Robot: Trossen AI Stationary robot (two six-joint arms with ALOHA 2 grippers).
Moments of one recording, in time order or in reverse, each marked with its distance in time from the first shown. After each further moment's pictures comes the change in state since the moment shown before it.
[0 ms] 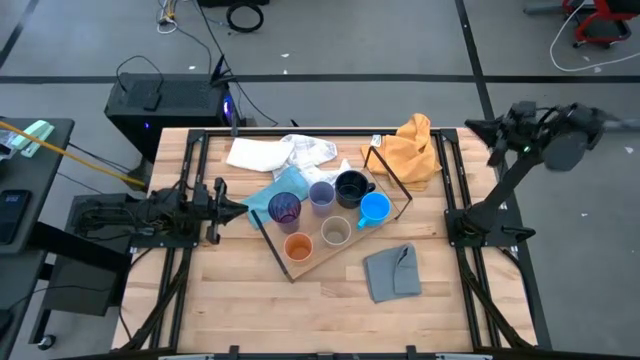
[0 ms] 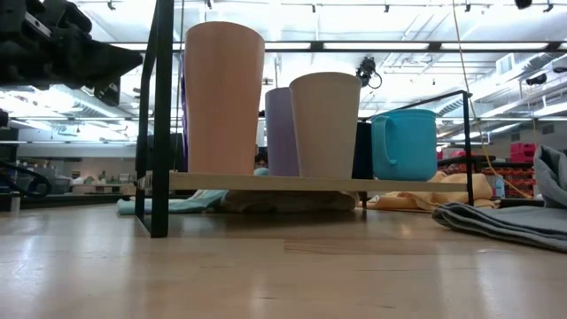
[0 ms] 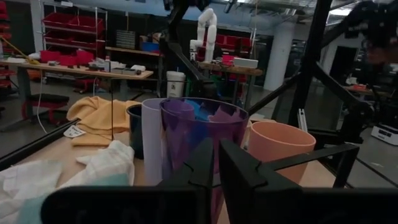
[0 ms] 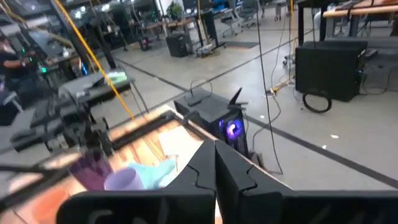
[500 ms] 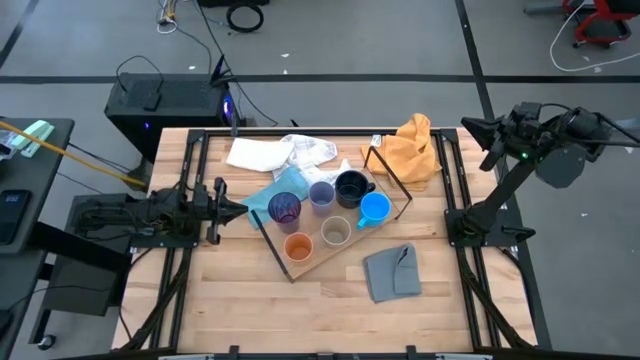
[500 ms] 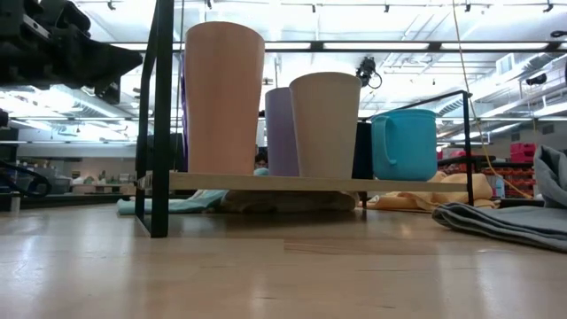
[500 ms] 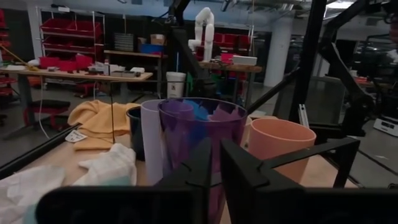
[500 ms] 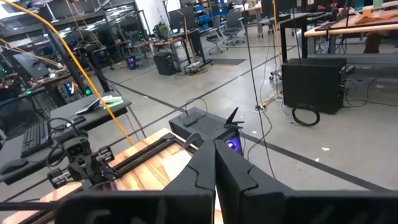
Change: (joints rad) left arm 0.000 0.000 0.000 -0.002 0.009 0.043; right arm -0.002 0.269 0.185 0.000 0.098 0.103
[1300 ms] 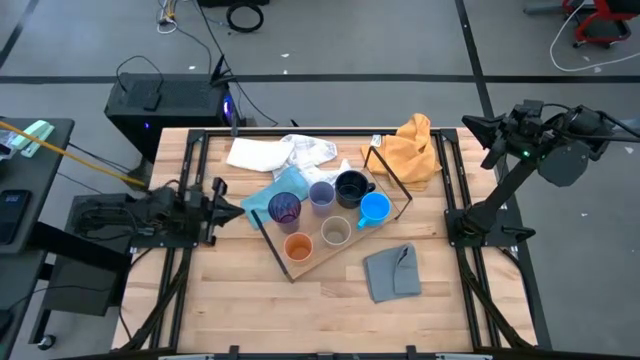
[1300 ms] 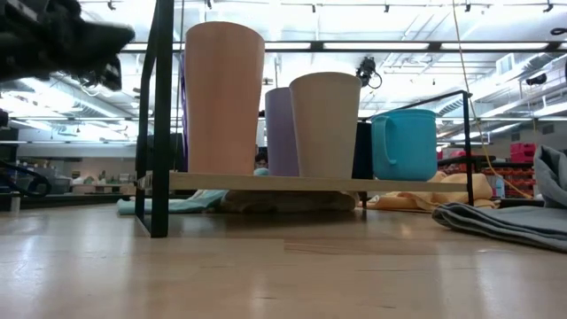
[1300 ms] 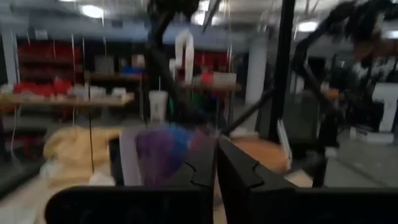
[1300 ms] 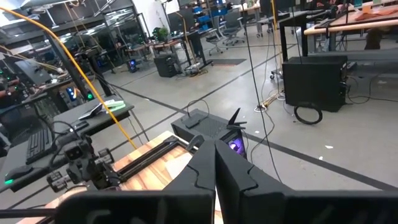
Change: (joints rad) left arm 0.000 -0.001 0.001 0.112 0.080 0.021; right arm -0.001 0.022 0.039 0.000 0.002 0.012
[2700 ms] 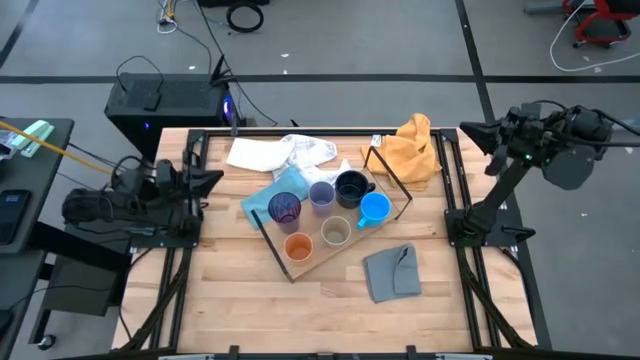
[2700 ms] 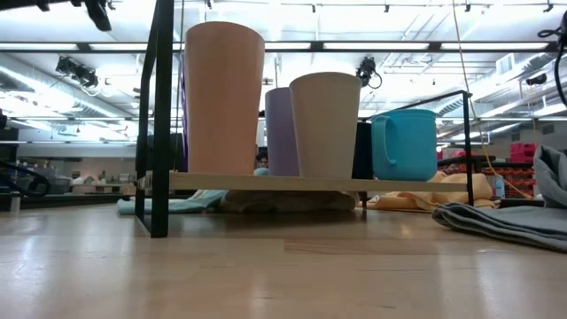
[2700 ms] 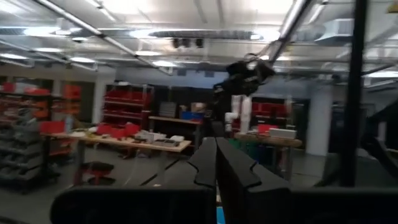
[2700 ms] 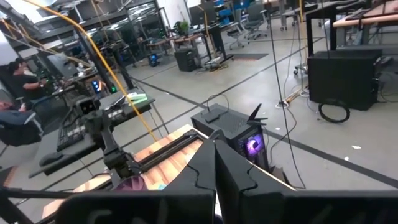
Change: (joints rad) left arm -0.062 0.170 0.351 0.005 -0.338 0.075; right arm 0.100 0.000 0.000 0.000 0.000 0.015
